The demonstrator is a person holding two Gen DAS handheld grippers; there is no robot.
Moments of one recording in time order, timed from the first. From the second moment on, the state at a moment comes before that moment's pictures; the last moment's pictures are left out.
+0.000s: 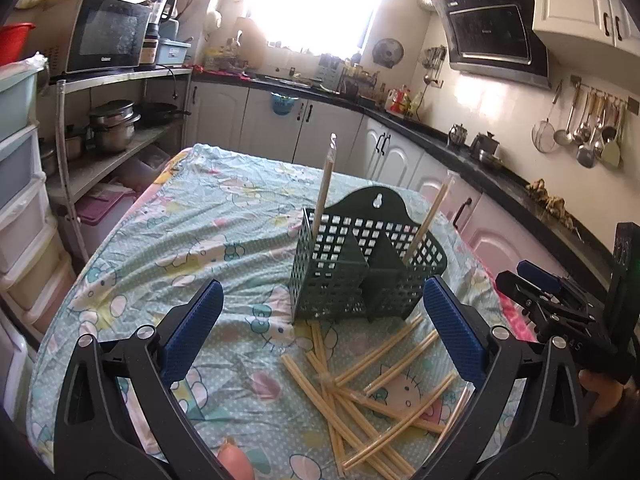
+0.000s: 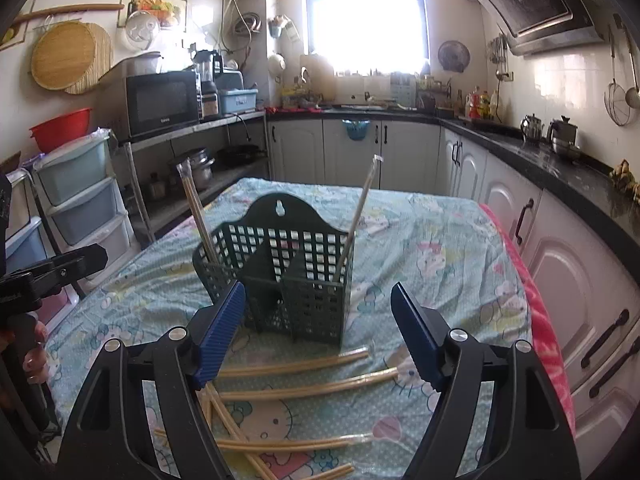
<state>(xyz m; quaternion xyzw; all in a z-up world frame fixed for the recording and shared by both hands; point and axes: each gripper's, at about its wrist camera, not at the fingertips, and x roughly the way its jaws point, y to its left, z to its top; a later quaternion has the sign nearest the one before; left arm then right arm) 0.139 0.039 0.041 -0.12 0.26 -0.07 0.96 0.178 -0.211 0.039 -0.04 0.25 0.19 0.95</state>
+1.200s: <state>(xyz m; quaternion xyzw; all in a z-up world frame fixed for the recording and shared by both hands) 0.183 0.041 -0.067 -0.18 0.43 -0.09 0.88 0.259 -0.256 -0.080 0.07 0.47 0.11 0.87</state>
